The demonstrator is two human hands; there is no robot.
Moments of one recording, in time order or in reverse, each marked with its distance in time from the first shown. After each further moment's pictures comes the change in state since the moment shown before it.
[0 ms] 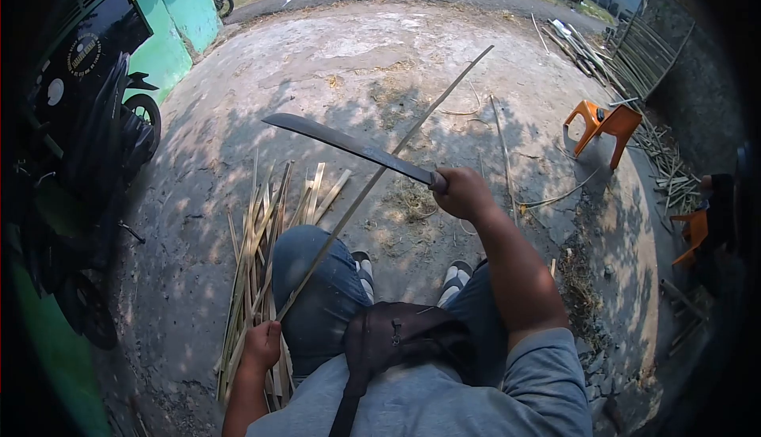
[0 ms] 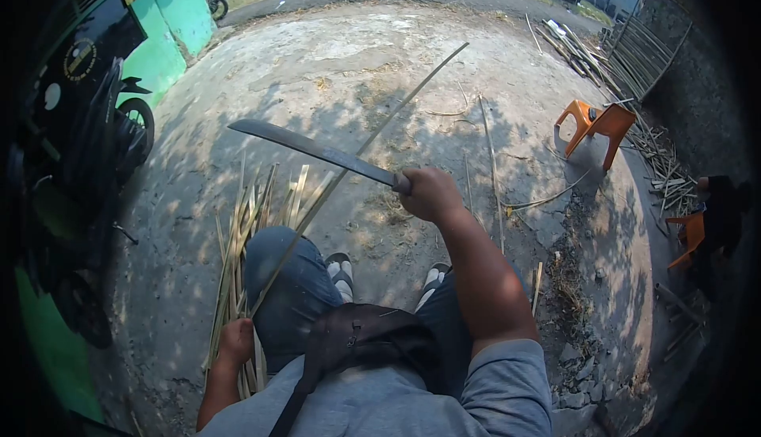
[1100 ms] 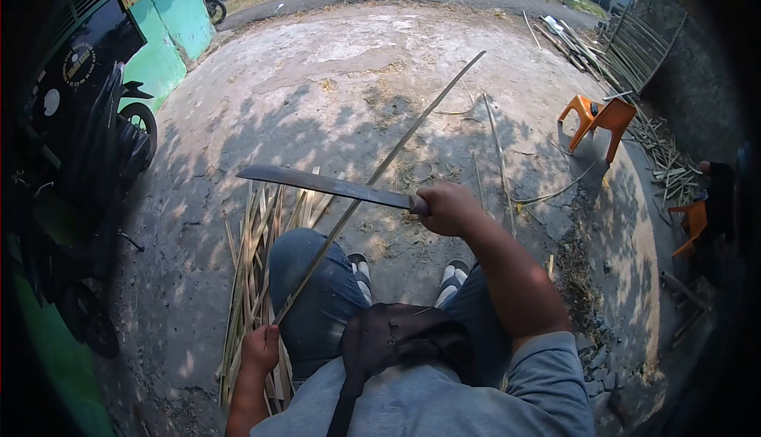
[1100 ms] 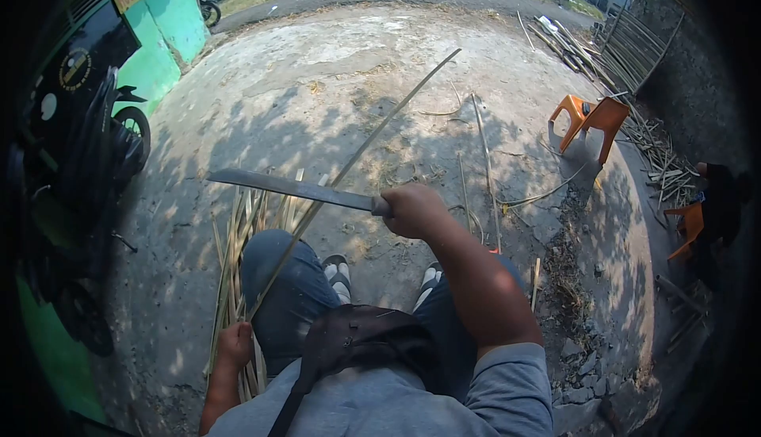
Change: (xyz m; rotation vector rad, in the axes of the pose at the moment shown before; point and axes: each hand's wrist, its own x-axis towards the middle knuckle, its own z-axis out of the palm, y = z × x) left_hand -0.003 -0.002 0.002 0.047 0.028 0.018; right_hand -0.023 -0.024 -0.007 -0.043 -0.169 -0.109
